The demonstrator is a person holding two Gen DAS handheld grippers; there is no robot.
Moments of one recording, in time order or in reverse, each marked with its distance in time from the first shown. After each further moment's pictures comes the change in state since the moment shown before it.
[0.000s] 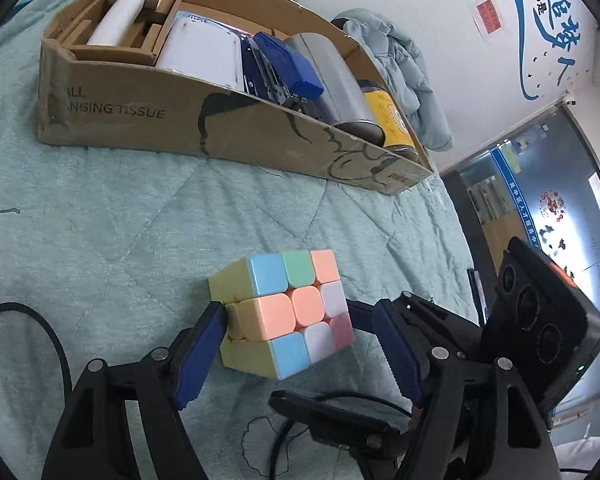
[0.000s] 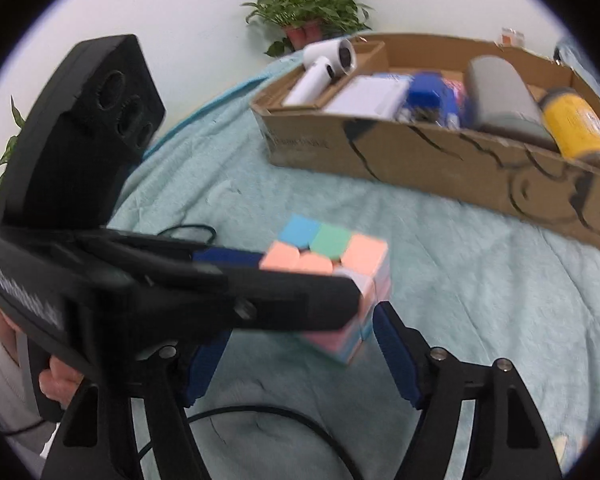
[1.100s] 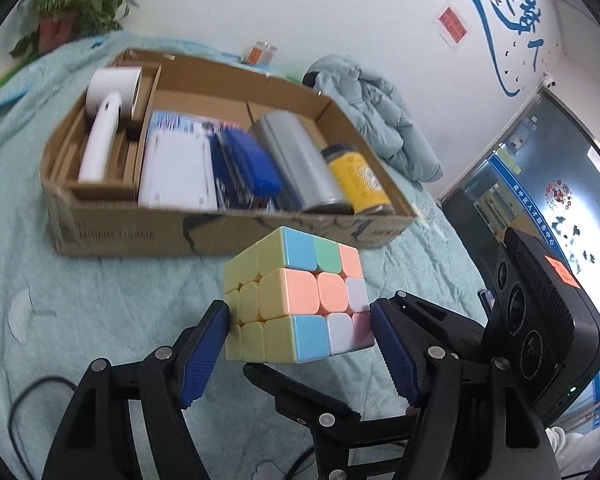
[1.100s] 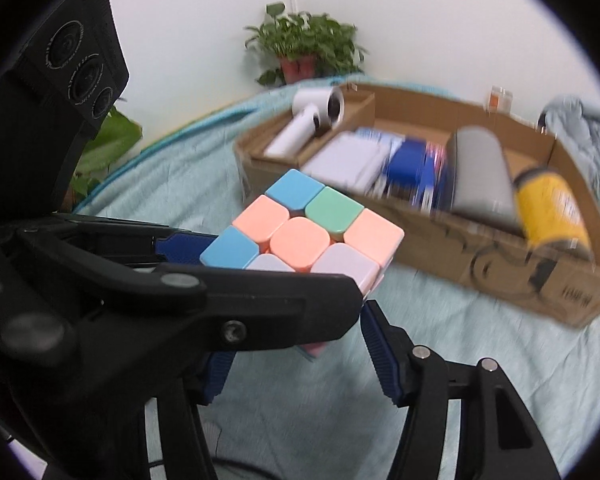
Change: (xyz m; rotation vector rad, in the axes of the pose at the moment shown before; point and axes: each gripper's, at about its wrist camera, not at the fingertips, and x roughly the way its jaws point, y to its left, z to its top) left arm -0.037 -0.034 0.032 0.171 -0.199 0.067; right arm -0.006 0.009 0.038 -0.136 -0.145 -0.153
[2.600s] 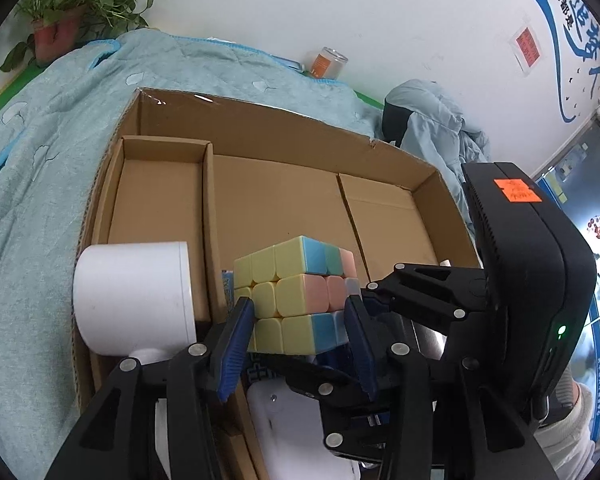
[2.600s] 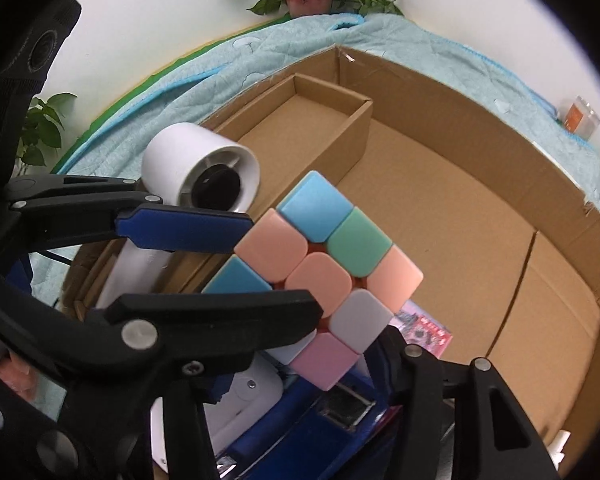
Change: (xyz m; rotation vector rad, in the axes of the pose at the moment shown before) left arm 0.100 0.134 0.222 -0.091 0.074 0.125; right arm 0.175 -0.090 0.181 -0.137 0.378 0.092
